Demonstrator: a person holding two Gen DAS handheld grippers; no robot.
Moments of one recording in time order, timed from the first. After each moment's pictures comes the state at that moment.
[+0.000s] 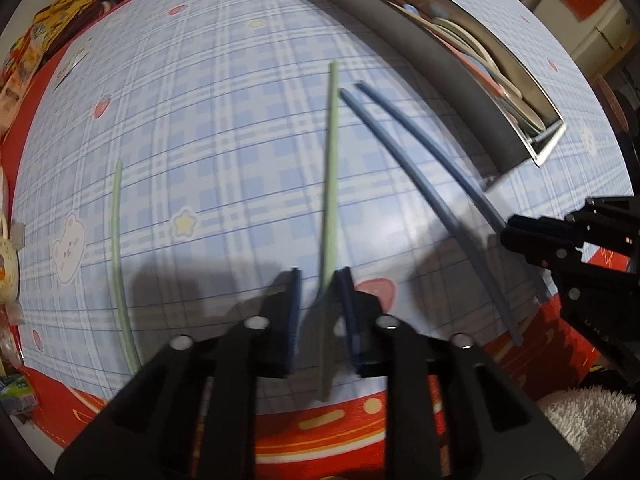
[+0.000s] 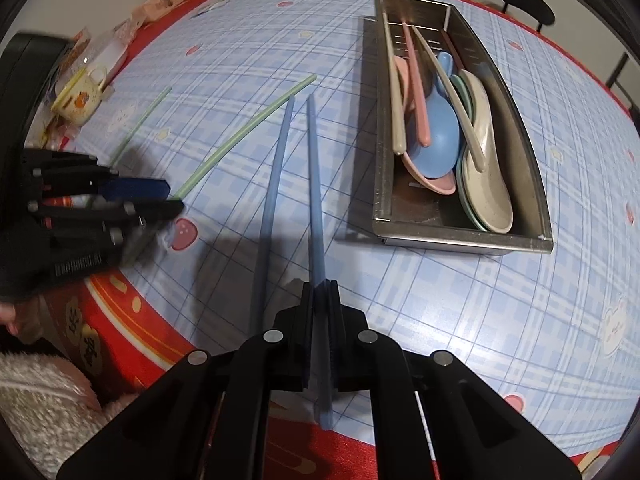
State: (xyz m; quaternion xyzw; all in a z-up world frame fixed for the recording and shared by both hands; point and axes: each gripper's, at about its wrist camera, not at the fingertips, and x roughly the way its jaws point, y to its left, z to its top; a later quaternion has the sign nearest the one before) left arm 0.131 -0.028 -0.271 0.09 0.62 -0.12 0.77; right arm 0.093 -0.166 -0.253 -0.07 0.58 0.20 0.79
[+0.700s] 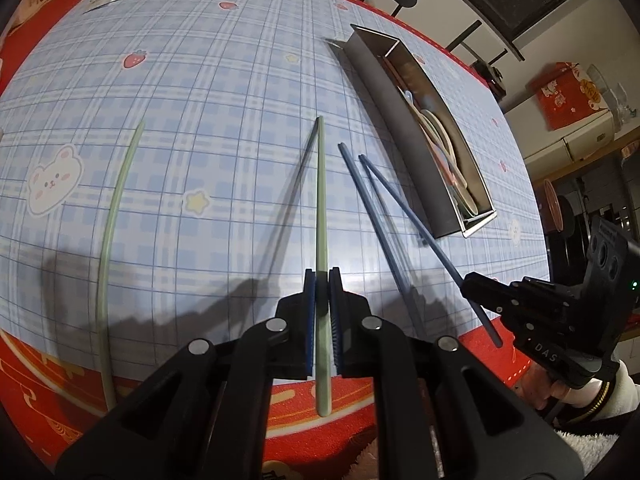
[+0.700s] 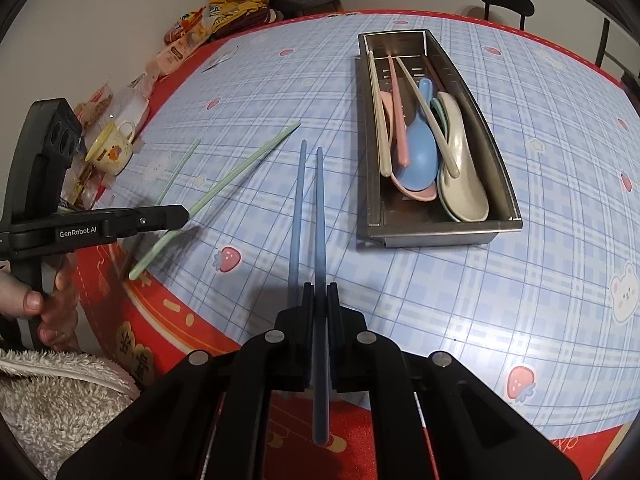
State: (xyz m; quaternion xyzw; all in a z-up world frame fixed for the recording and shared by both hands) left arm 0.106 0.038 -0.228 -0.12 0.58 -0.16 0.79; right arm 0.069 -0.198 -0.222 0.04 0.54 0.22 0.81
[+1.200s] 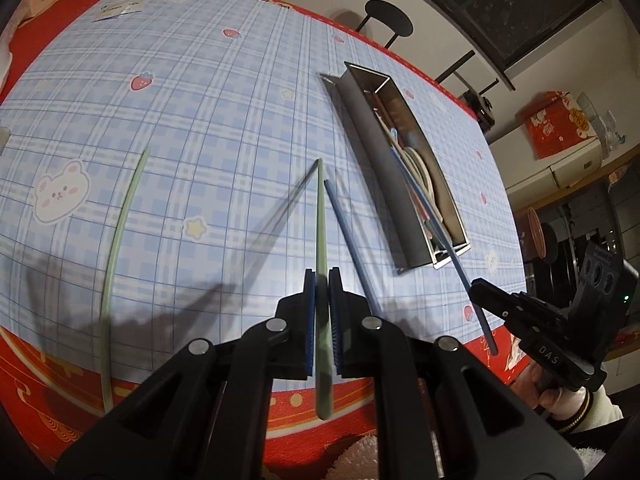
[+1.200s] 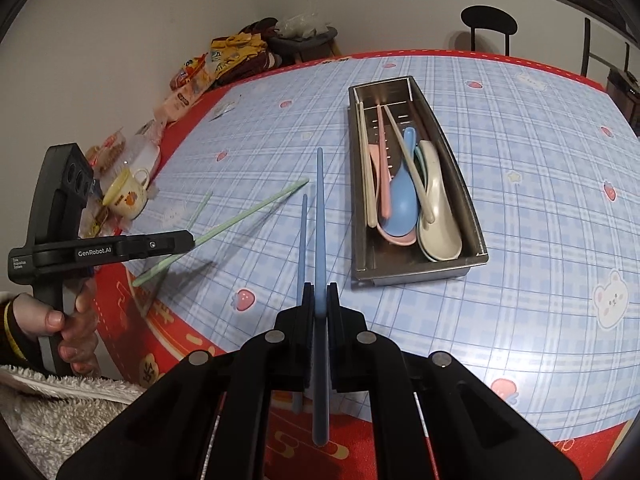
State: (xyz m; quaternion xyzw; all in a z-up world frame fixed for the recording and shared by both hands) left arm 0.106 0.048 -0.205 -0.17 0.54 -0.17 0.81; right arm 0.069 -0.222 -0.189 0.08 0.48 0.22 0.84
